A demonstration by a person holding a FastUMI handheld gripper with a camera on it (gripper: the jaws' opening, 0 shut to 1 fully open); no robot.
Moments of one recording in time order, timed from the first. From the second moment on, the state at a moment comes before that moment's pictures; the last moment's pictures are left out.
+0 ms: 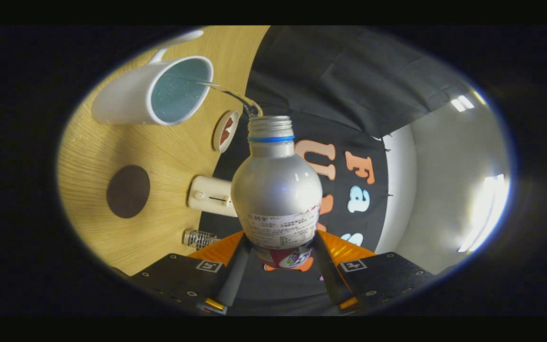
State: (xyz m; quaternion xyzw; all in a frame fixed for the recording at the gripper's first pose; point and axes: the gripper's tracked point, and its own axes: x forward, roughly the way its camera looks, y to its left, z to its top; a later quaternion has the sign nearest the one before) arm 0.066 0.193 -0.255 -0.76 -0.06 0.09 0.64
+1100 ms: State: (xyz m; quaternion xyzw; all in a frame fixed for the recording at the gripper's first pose) arm 0.086 0.196 -0.222 -0.80 -0.10 0.08 0.58
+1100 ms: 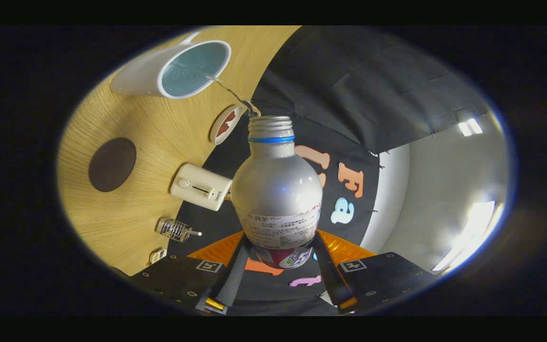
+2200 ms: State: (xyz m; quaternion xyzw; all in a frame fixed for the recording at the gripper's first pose) arm 0.076 0.217 -0.233 -0.81 -0.13 0.10 0.56
